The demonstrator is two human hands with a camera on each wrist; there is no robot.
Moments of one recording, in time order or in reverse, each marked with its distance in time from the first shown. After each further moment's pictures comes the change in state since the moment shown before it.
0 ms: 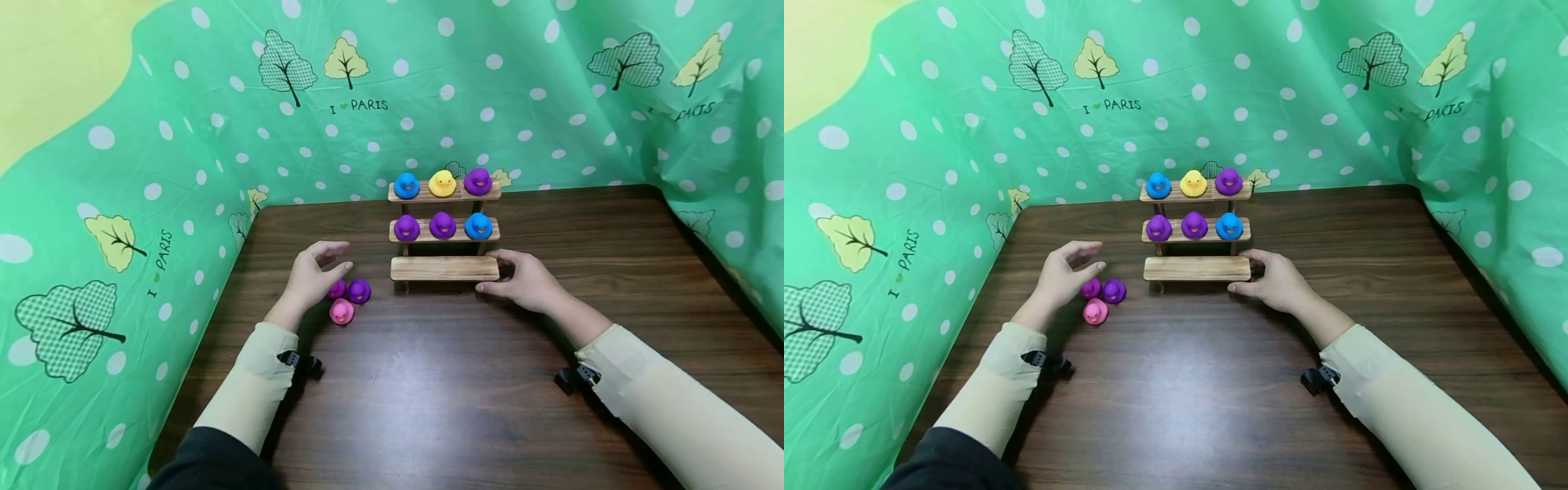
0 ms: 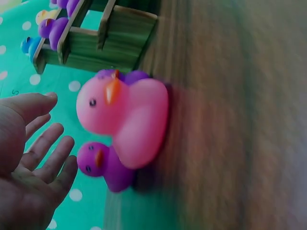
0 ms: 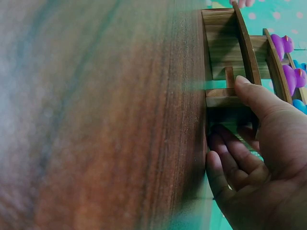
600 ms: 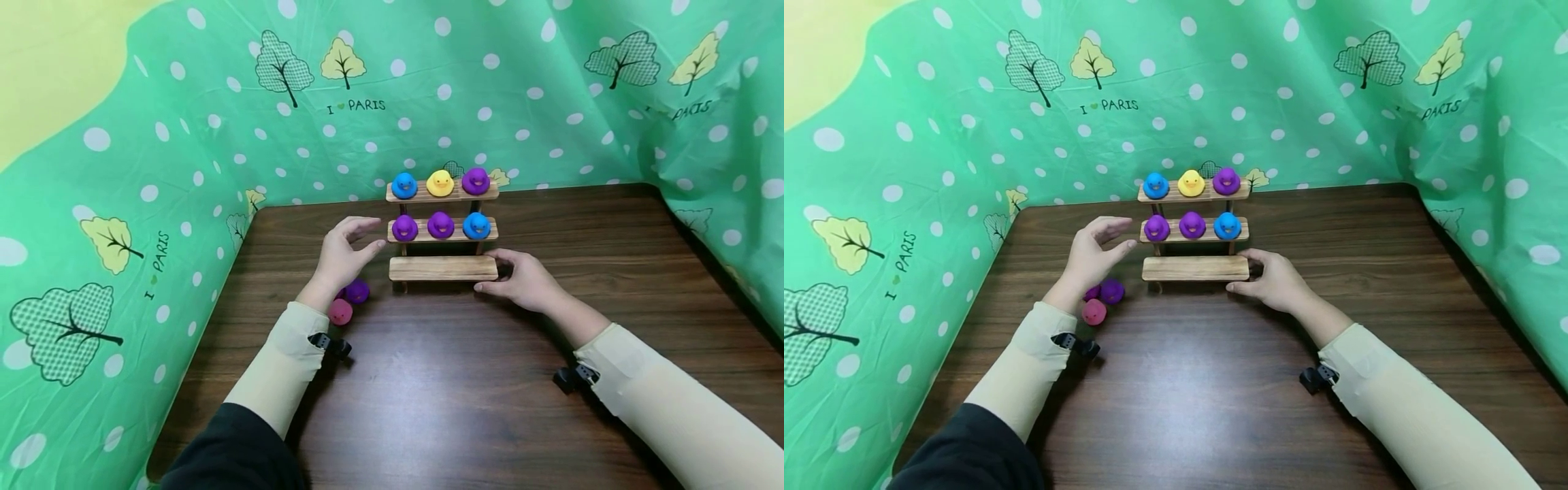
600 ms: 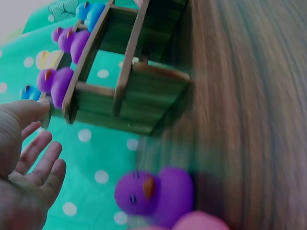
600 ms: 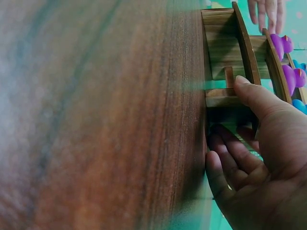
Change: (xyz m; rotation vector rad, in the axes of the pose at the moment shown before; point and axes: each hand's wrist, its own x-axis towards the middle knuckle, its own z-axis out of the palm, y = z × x) left_hand 0.038 0.043 0.047 0.008 0.000 0.140; right_hand -0.001 -0.001 0.000 0.006 -0.001 -0.001
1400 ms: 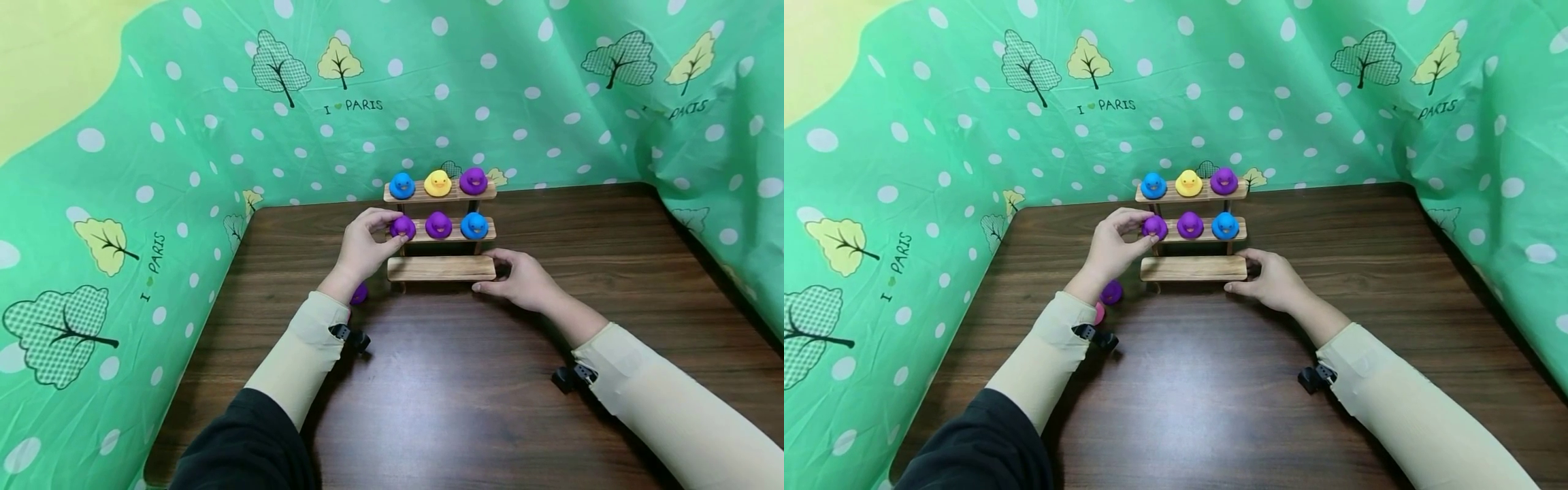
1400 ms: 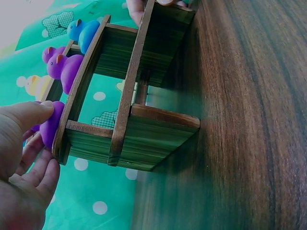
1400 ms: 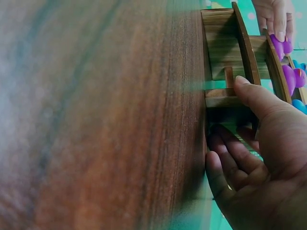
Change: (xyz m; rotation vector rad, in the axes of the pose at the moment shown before) left_hand 0.022 0.016 0.037 -0.017 0.007 0.028; right_hand 0.001 0.000 0.001 0.003 0.004 -0.003
